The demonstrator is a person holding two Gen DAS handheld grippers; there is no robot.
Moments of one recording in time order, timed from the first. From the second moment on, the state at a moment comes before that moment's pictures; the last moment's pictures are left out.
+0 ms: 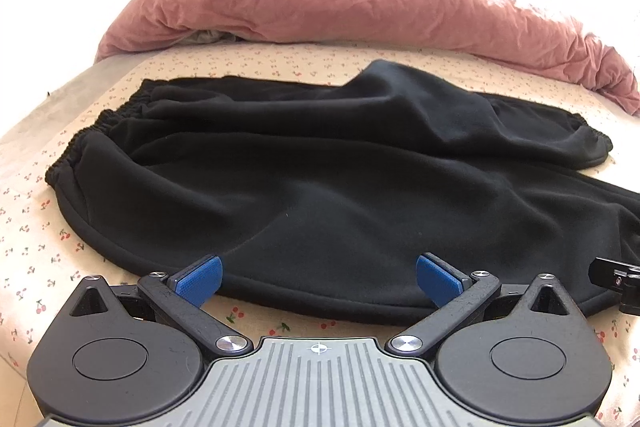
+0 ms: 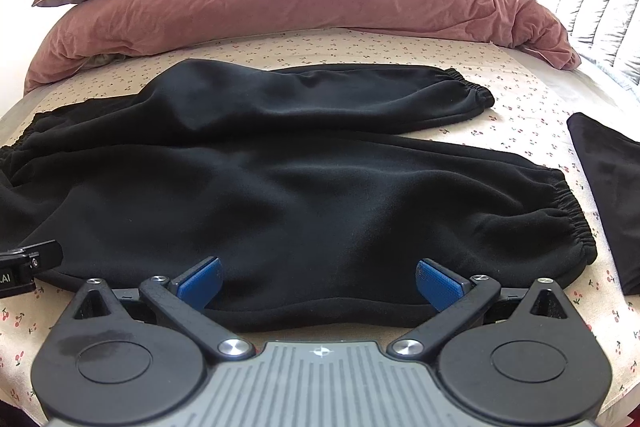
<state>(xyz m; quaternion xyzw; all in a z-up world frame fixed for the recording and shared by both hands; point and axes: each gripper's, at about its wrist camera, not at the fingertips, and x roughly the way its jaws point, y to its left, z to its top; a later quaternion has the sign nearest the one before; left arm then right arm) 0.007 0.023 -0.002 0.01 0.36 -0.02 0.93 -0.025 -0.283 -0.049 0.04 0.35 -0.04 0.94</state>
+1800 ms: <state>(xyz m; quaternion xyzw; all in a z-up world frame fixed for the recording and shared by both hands) 0.040 0.311 -0.009 -0.29 0.32 0.16 0.89 -0.072 -0.491 -0.041 0.27 0.27 -0.20 0.90</state>
